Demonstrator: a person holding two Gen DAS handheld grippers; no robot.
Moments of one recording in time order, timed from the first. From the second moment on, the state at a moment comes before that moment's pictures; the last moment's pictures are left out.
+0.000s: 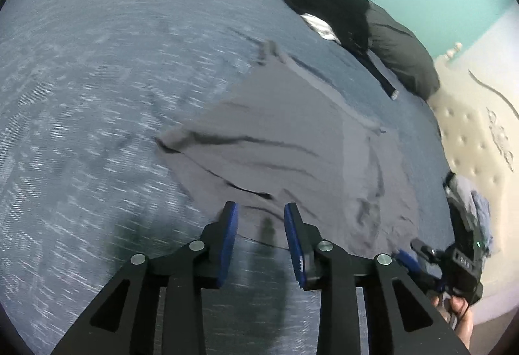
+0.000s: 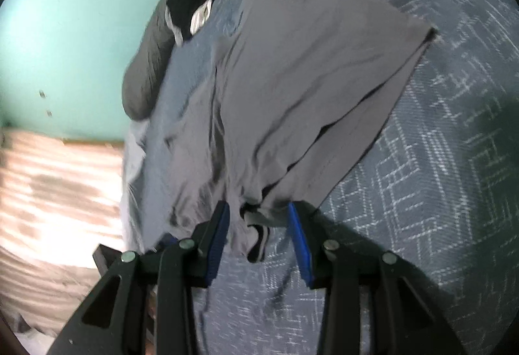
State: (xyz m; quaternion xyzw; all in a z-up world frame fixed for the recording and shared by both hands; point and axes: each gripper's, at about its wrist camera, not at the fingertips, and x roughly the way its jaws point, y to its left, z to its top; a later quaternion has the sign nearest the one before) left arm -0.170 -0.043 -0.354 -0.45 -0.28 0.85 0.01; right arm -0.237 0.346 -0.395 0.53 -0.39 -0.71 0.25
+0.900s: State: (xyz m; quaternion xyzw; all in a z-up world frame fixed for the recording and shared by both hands) left arm -0.152 0.010 -0.375 -0.52 -0.24 0.82 0.09; right arm -0.211 0.314 -0.386 0.56 -0.29 -0.72 0.28
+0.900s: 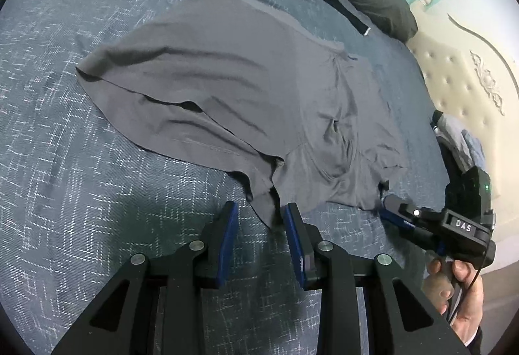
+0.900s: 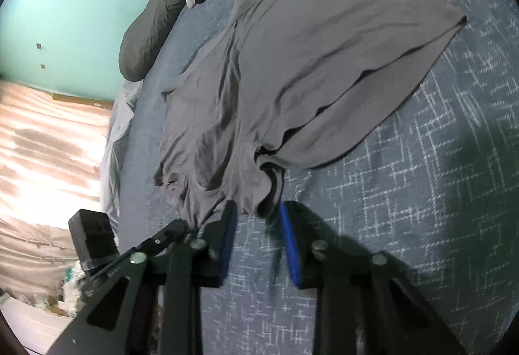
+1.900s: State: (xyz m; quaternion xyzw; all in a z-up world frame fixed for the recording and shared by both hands) left arm -0.136 0.004 -0.352 -0.50 -0.22 0.83 0.12; right arm -0.197 0.313 -0.385 0.56 -0.30 -0.71 0.30
